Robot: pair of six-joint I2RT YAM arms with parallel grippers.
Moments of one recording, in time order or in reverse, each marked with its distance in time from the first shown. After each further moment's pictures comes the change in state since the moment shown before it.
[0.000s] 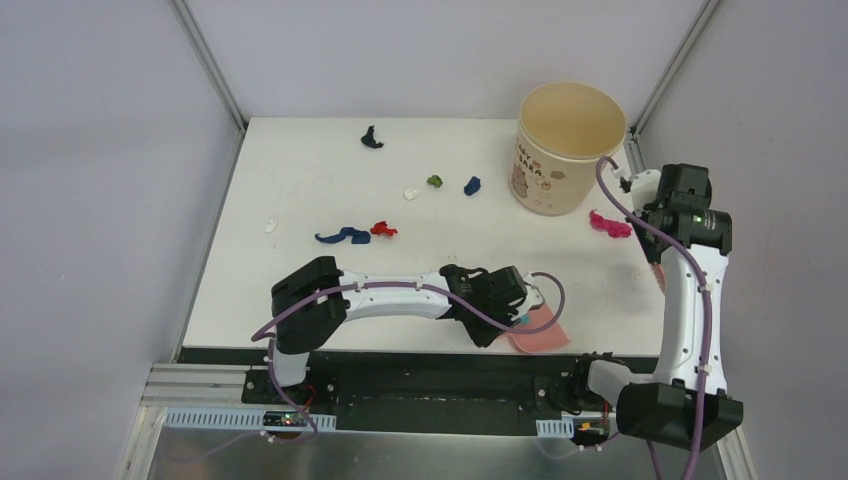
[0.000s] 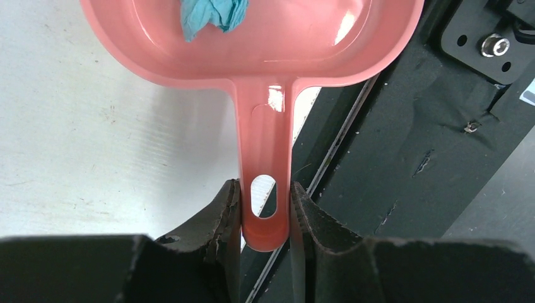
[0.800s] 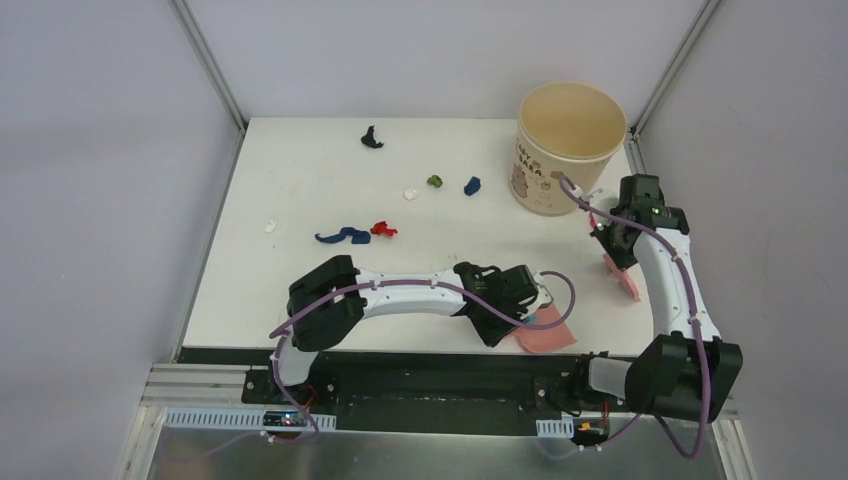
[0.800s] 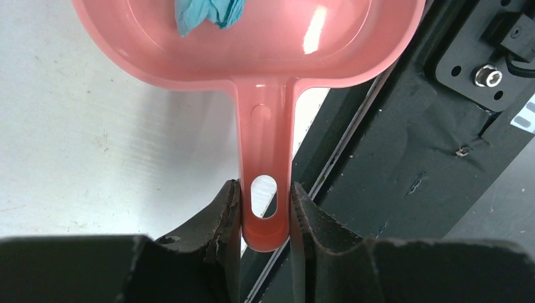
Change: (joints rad) left arm 0.000 0.080 0.106 -0.061 0.017 -0.018; right arm 0.018 0.161 -0.225 0.233 -0.068 -0.109
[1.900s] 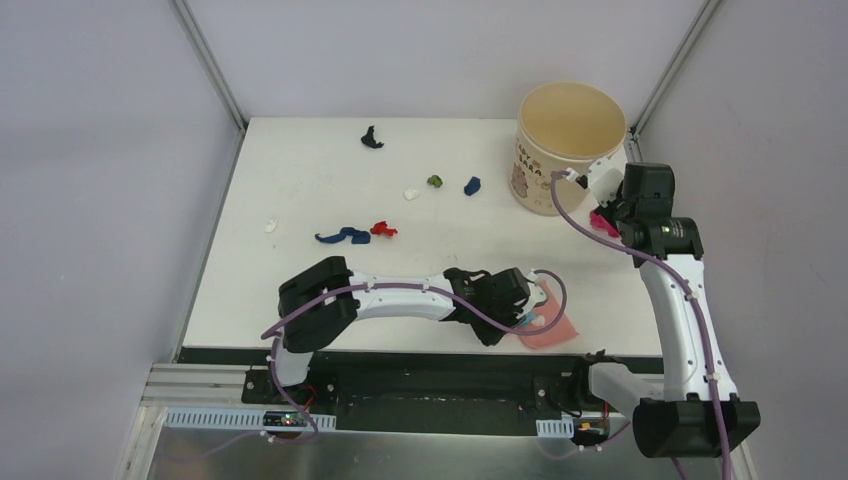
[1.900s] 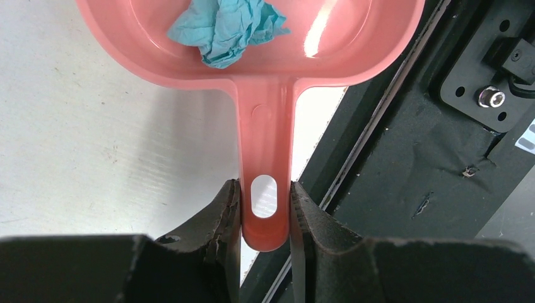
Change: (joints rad) left arm 0.000 -0.040 -0.116 0.173 -0.034 -0.015; right arm 0.177 -0.215 0.123 0.043 0.134 -0.108
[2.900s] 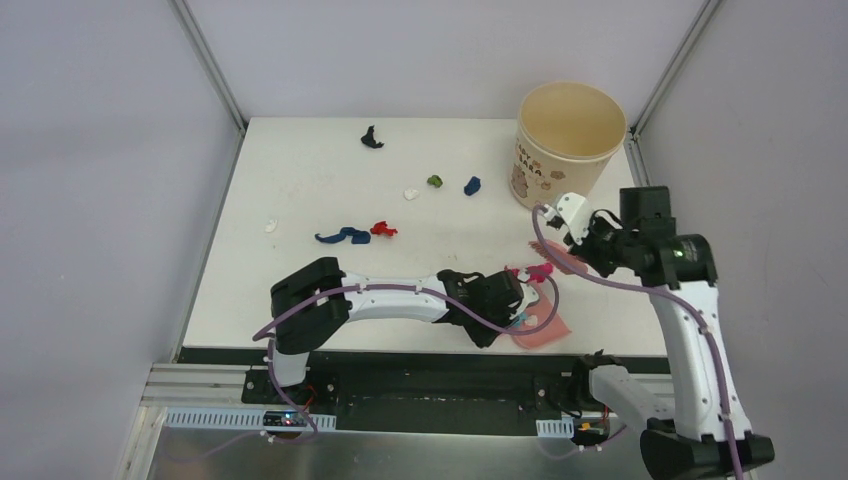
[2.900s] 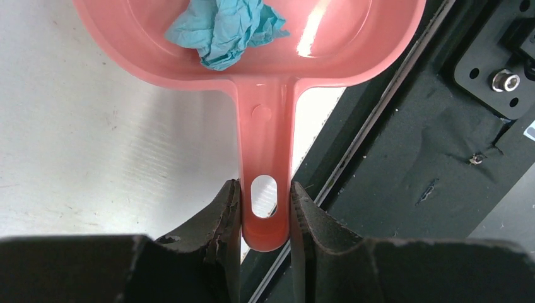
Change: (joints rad) left arm 0.000 -0.052 -0.065 -0.001 -0.014 -0.048; right arm 0.078 -0.064 -0.068 -0.174 -0.481 -0.108
